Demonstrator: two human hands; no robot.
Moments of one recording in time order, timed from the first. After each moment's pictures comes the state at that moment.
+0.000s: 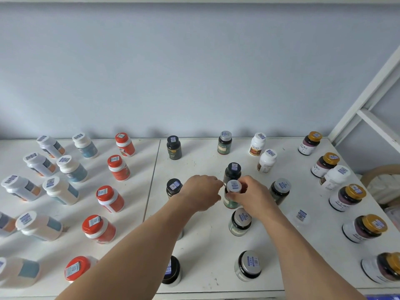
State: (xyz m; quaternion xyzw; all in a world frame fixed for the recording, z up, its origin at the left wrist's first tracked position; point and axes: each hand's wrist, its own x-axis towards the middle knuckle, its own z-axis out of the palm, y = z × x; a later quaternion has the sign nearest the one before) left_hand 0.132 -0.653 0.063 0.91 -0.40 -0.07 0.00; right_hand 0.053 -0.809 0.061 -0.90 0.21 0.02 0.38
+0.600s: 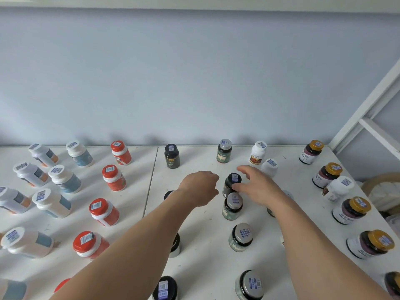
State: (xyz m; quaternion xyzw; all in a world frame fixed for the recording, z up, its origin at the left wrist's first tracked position) left_hand 0.170 -0.662 0.074 0.93 -0.33 -0.11 0.05; right_hand 0.104 -0.845 0.078 -0.91 0.16 0.07 0.37
